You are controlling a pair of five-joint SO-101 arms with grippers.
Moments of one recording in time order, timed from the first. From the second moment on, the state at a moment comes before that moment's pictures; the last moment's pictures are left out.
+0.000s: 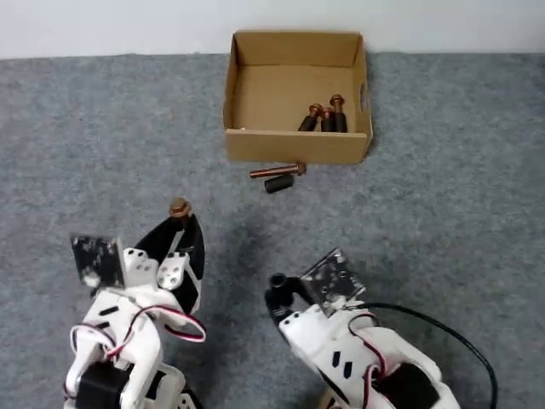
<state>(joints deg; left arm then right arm) 13.5 -102.8 74.5 57.4 24.2 -45.4 -103.2 74.8 69.0 -2.4</state>
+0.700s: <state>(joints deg) 30.2 -103.3 74.9 53.6 29.0 -48.0 -103.2 83.2 54.7 6.7</state>
